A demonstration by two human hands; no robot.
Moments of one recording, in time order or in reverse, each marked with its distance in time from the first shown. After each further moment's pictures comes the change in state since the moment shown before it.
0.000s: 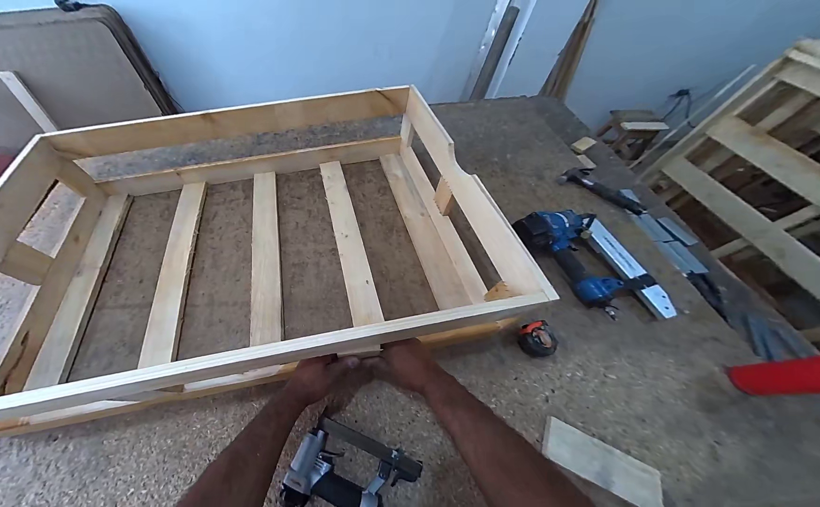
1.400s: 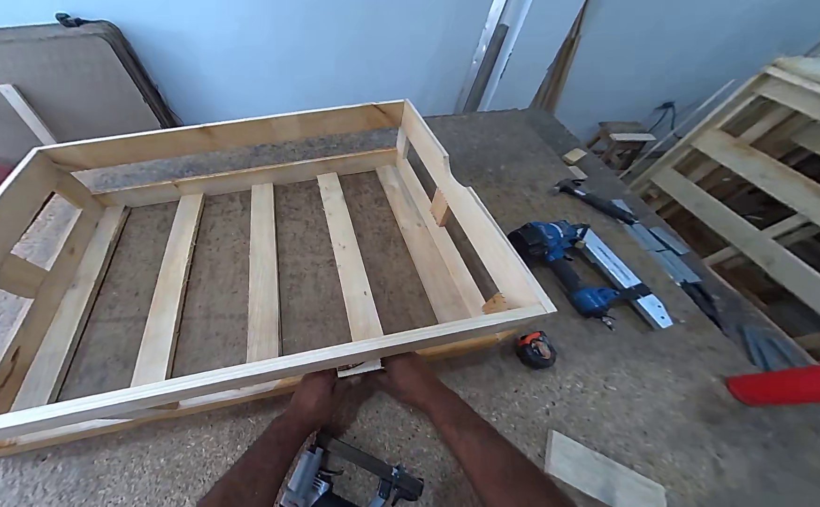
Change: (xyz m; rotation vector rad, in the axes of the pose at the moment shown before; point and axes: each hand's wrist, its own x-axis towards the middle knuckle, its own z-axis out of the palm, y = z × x) left_hand -0.001 -0.002 0.013 0.195 0.072 0.030; right_hand -0.006 -0.013 -0.014 0.032 0.012 0.020
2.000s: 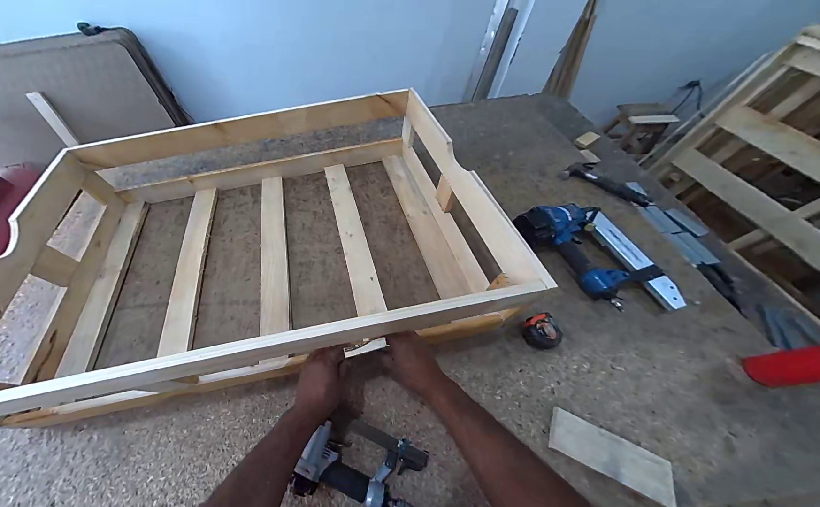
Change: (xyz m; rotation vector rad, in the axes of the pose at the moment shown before) left_hand -0.023 0.012 0.009 0.105 0.120 -0.124; right_hand -0.002 0.016 0.037 0.037 0.164 -0.009
